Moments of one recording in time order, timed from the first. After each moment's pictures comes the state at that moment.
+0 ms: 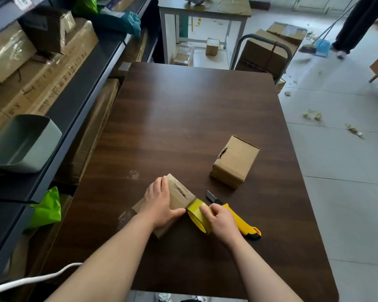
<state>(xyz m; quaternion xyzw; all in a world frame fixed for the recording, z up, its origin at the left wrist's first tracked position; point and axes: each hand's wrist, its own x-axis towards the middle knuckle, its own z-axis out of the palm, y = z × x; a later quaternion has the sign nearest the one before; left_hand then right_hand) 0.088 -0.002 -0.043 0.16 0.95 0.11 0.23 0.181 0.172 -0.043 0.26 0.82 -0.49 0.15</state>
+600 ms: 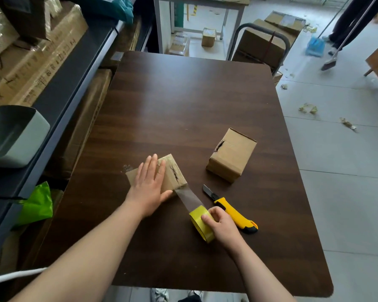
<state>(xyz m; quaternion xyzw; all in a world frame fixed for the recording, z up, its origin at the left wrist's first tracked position) 0.067 -0.015 -0.040 0.24 0.96 0.03 0.14 0.206 0.177 -0.054 0.29 0.77 -0.54 0.18</state>
